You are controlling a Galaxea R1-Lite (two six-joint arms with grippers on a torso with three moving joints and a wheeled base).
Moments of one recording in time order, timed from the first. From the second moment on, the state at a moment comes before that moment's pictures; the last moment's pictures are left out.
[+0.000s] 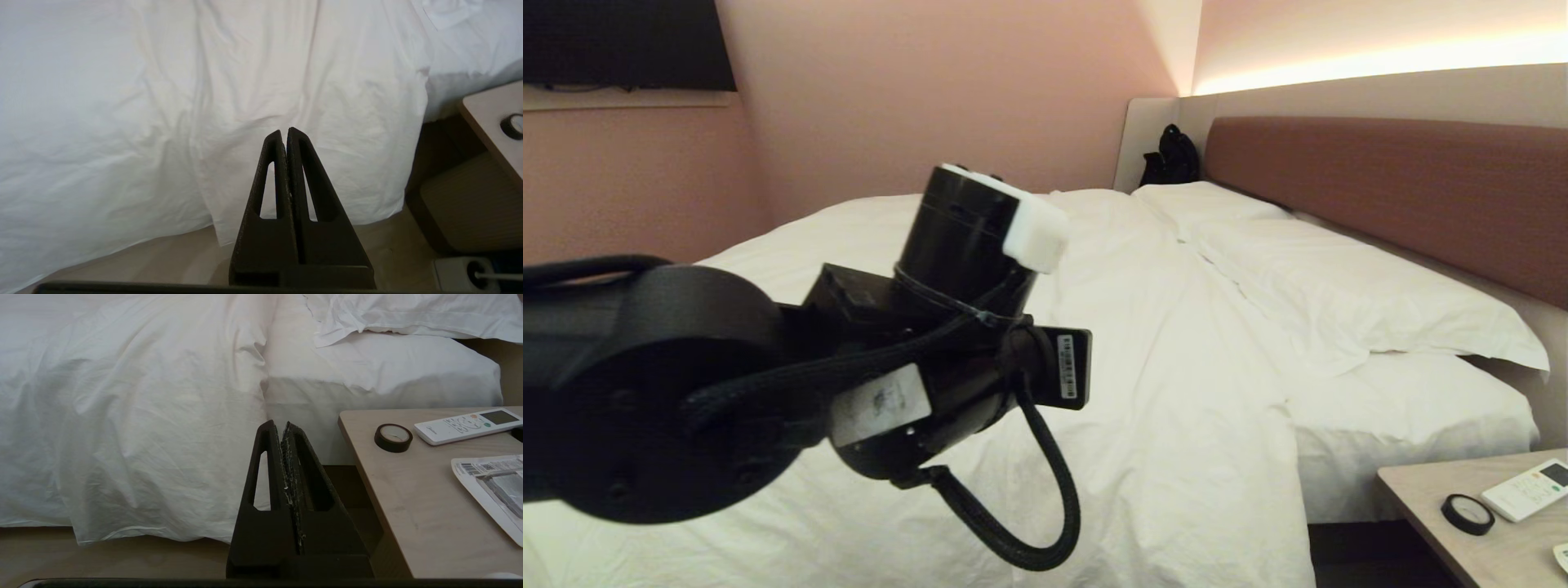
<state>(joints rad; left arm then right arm) -0.90 1.69 -1.25 0.05 0.42 -0.40 0.01 0.00 -0.03 0.07 0.00 -0.02</state>
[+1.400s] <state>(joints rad) -0.41 0.80 -0.81 -0.07 0.50 0.01 0.01 0.00 -0.03 0.07 0.00 -0.01</state>
